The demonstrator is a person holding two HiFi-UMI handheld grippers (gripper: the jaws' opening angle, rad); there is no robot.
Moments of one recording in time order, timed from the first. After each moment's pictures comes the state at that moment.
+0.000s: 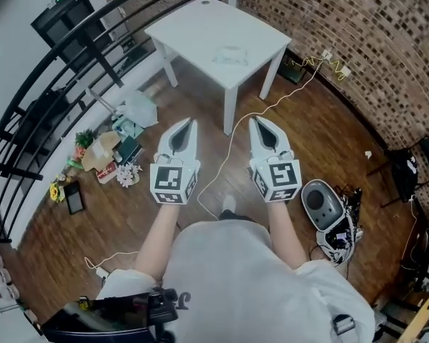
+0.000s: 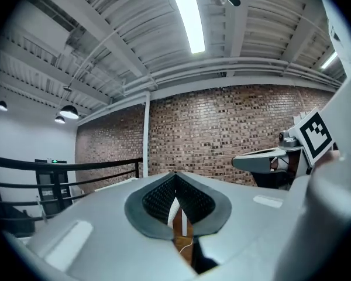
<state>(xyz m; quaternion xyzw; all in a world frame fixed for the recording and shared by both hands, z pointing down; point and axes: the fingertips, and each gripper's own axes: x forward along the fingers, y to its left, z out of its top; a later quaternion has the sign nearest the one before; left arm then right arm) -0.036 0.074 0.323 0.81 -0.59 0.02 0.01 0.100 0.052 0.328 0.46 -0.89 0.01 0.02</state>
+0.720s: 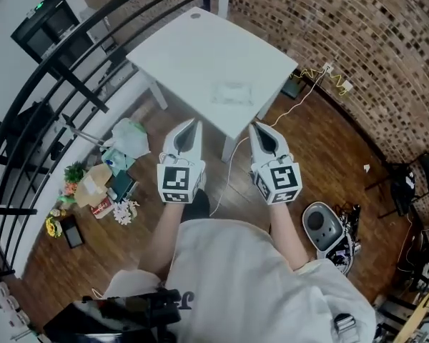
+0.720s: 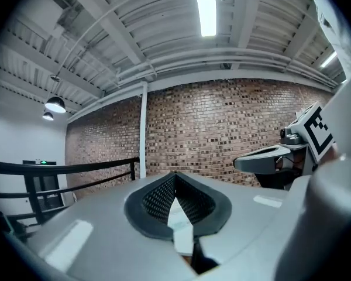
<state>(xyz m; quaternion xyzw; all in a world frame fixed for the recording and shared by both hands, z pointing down) -0.103 -0.212 0.356 0.82 -0.57 0.04 0.00 0.029 -0.214 0.365 0.47 -0.88 0.02 0.04</state>
